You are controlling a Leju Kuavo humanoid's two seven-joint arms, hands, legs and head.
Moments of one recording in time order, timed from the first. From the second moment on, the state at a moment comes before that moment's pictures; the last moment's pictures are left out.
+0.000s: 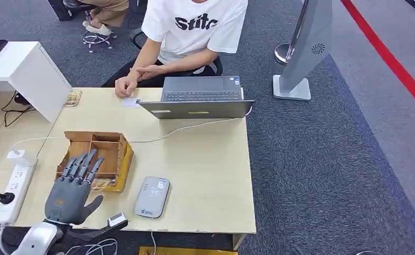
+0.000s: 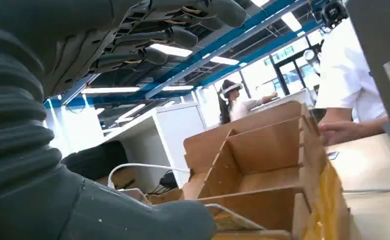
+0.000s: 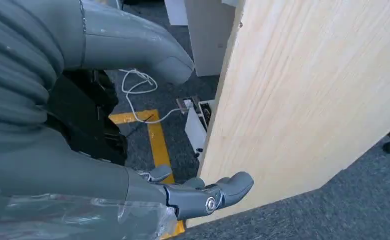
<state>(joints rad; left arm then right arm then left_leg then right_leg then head) 0.16 0.25 -0.06 -1.64 -1.48 0.26 -0.14 0.19 0.27 -0.50 -0.97 -0.11 0.57 -0.10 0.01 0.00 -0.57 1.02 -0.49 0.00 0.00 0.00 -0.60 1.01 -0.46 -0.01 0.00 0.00</state>
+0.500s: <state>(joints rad) 0.14 0.24 -0.05 -1.61 -1.48 0.26 -0.14 0.19 0.27 -0.51 -0.97 -0.11 0.58 -0.10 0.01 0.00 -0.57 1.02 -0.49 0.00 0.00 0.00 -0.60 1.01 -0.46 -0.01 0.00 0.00</state>
